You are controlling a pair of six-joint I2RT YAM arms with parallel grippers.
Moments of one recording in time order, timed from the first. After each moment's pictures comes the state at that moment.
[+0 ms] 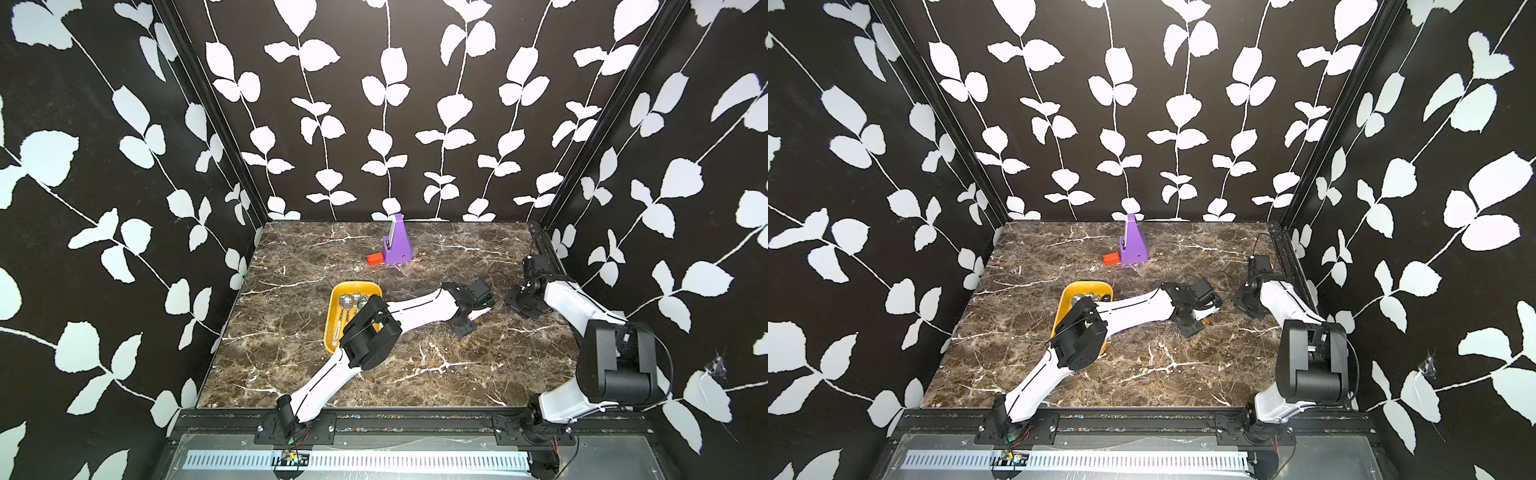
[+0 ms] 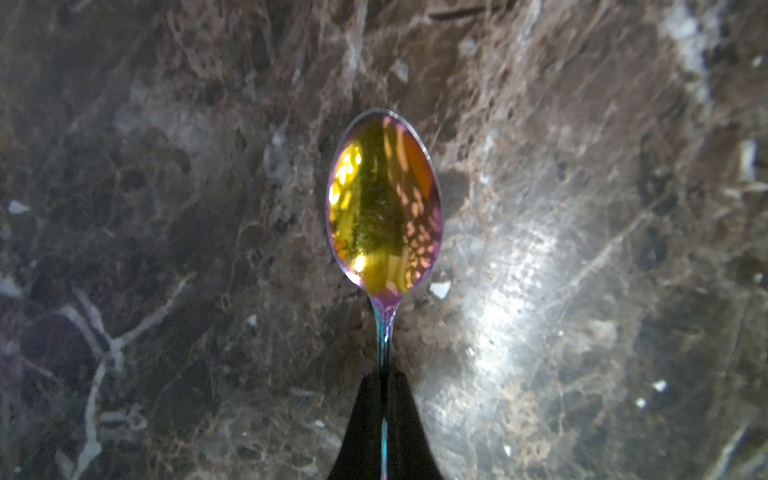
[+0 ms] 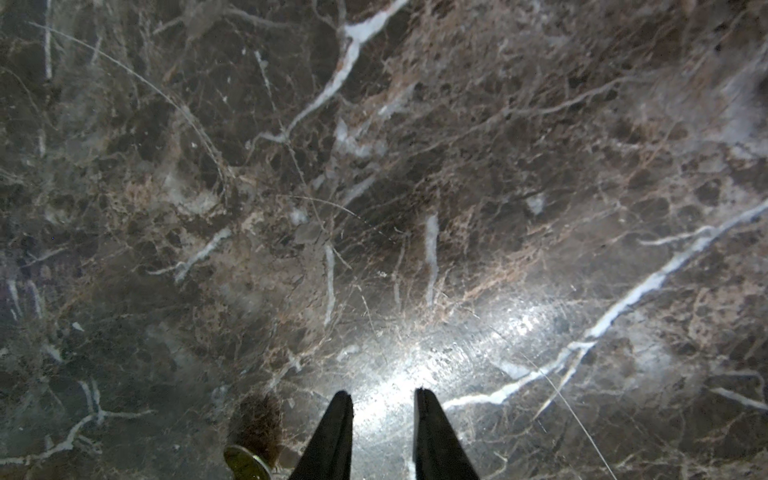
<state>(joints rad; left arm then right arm) -1.09 2.40 2.03 -0.86 -0.05 0.11 -0.05 1.54 0.98 -0.69 0.01 0.56</state>
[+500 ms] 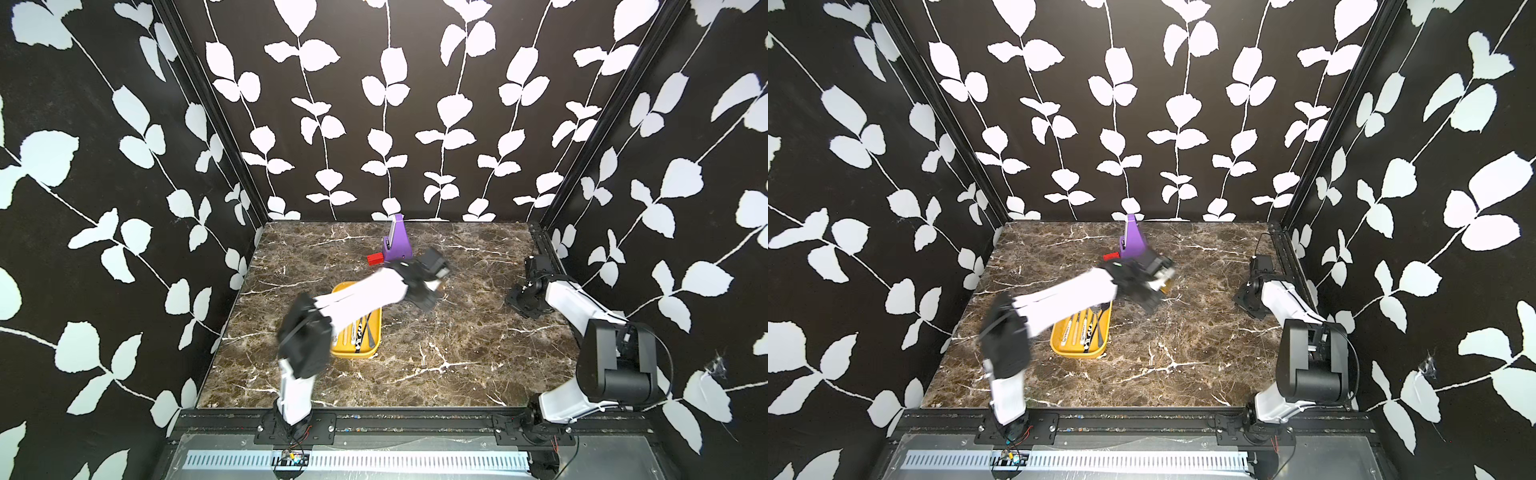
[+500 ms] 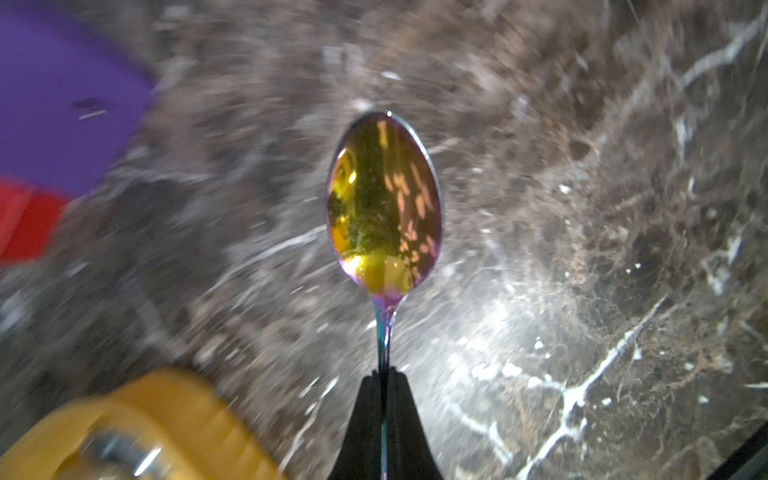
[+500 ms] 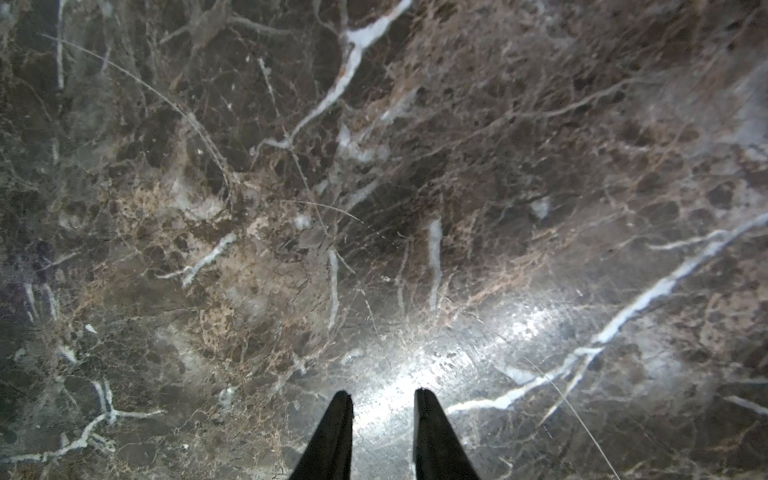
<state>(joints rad) -0.86 1.82 1.59 -0.84 -0.07 -0.12 -0.06 1.55 0.98 -0.68 -0.02 0.56</state>
